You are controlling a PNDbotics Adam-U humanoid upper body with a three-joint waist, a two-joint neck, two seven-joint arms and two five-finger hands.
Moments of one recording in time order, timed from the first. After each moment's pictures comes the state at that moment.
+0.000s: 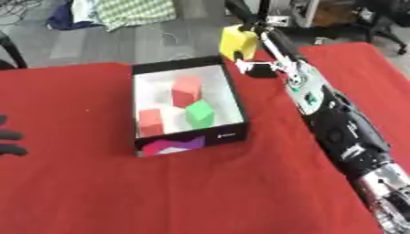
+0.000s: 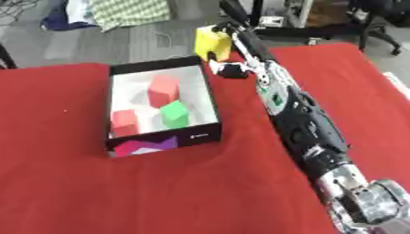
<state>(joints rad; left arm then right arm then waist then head) -0.13 0.25 -0.02 -1.83 -0.13 0.09 -0.04 -0.89 -0.32 0.05 -0.90 0.72 -0.37 0.01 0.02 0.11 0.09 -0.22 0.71</state>
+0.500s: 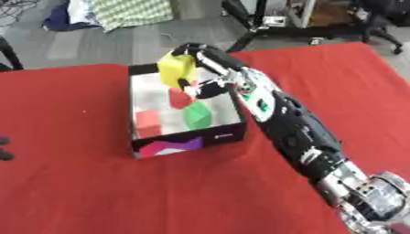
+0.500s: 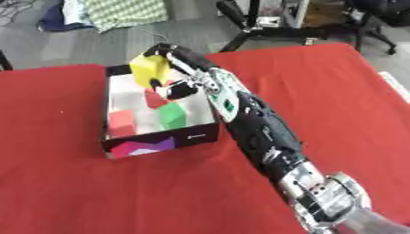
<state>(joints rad) -0.14 0.25 -0.02 -1.83 -0.13 0.09 -0.04 -0.91 -0.18 0.14 -0.87 0.81 -0.48 0.16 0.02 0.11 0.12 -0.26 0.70</state>
